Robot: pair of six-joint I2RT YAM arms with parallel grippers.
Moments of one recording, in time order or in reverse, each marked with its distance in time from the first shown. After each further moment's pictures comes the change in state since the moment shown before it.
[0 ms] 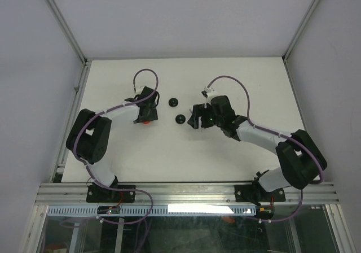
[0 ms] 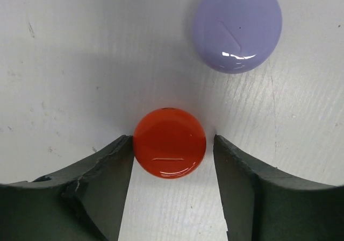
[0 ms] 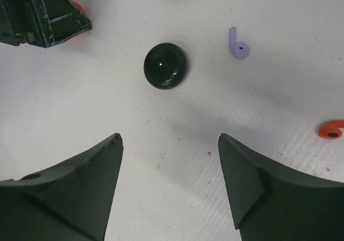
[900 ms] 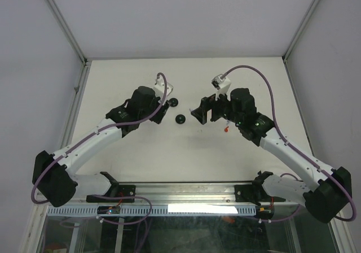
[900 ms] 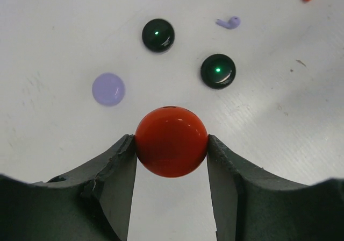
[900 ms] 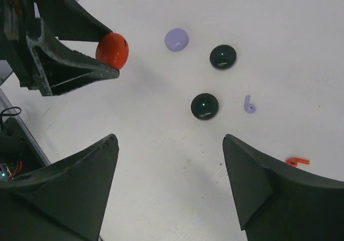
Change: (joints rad) left arm -0.206 -0.469 -0.013 -0.013 0.221 0.608; right arm 0.000 -0.356 0.128 -0.244 -0.081 -0.164
